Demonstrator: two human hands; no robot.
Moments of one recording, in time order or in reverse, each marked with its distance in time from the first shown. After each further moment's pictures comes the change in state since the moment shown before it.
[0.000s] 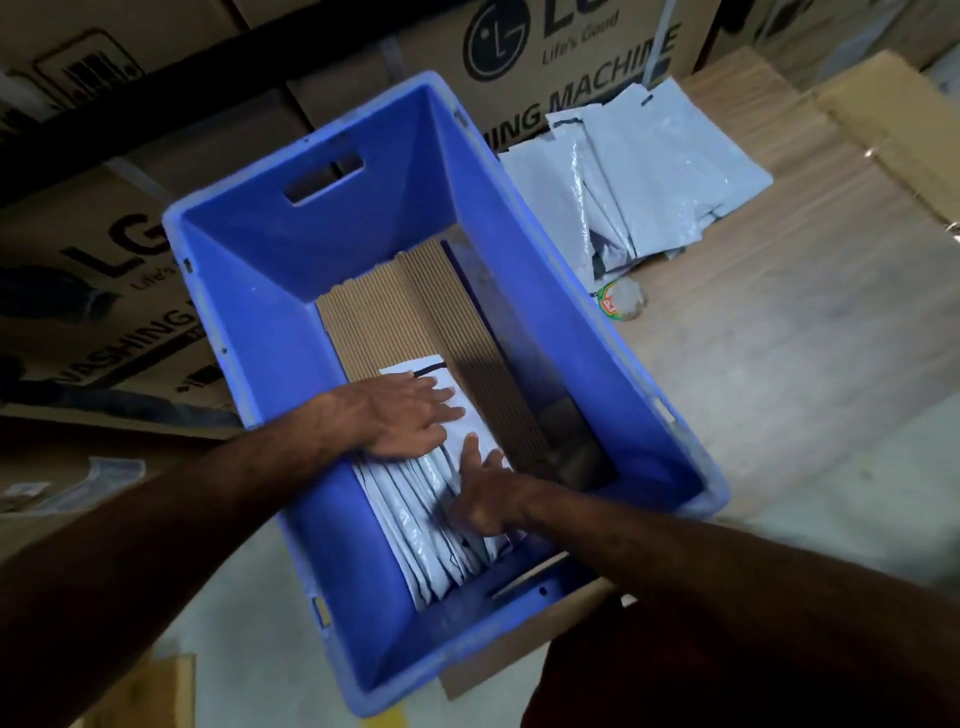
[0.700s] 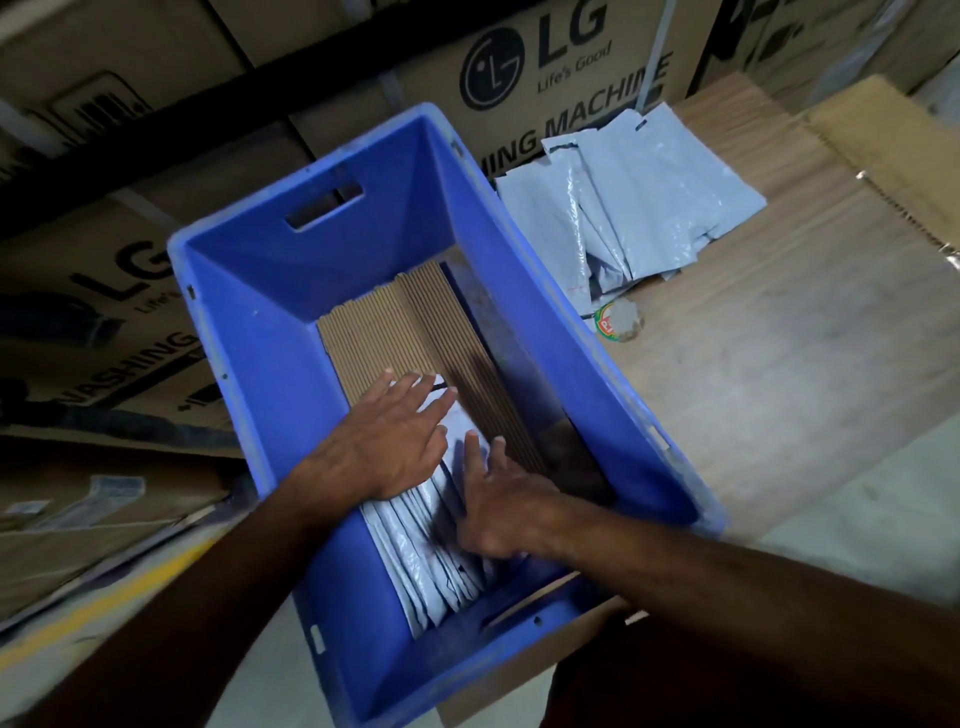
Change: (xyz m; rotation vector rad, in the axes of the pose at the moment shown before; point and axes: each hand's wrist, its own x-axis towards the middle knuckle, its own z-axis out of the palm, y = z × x) left_hand -0.018 0.017 0.014 0.026 0.358 -0.235; right_hand -0.033 0.008 -0.020 -0.179 0.170 -0.165
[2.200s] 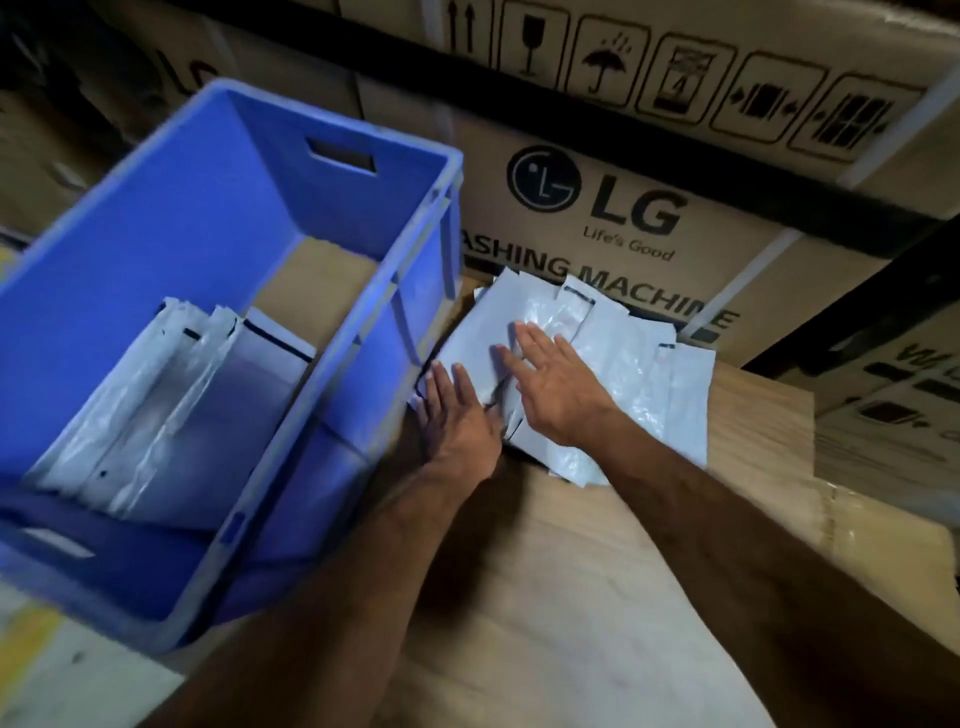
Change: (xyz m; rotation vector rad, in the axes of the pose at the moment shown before) left_hand 0.324 0.195 -0.066 -0.919 0.358 -1.304; right_hand 0.159 0.238 -0.317 -1.065 0.441 -0.819
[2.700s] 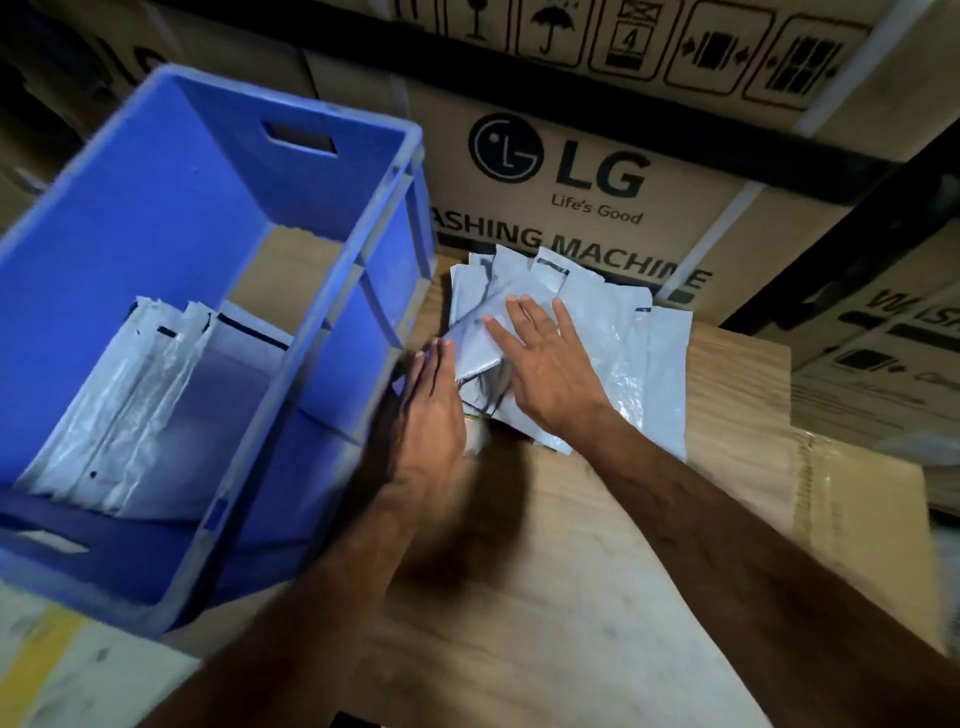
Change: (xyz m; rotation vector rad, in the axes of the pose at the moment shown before) left_hand -0.031 -0.020 -0.014 -0.065 0.419 0.311; right_hand -0.031 -0.009 -0.009 -0.039 0.178 0.099
